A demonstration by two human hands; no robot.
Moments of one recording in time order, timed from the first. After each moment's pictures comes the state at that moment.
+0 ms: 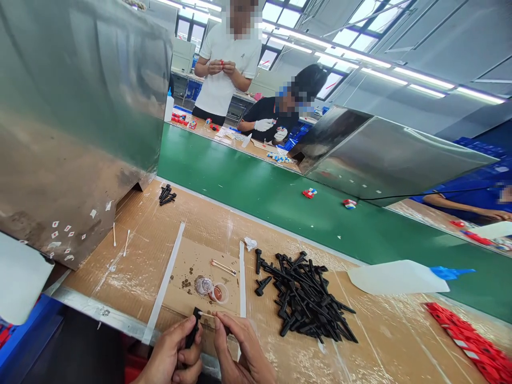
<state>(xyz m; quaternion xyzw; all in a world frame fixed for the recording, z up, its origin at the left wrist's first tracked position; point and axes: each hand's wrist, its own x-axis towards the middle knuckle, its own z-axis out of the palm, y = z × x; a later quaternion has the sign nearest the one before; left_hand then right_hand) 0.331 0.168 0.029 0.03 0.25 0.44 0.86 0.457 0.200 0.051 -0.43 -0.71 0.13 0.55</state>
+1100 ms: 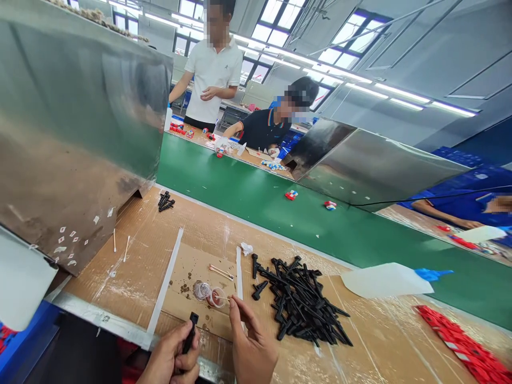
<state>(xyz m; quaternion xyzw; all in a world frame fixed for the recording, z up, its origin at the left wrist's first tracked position) 0.323 0.167 0.029 0.07 0.22 0.43 0.87 0.481 0.223 0.032 -0.63 -0.56 0.20 0.50</state>
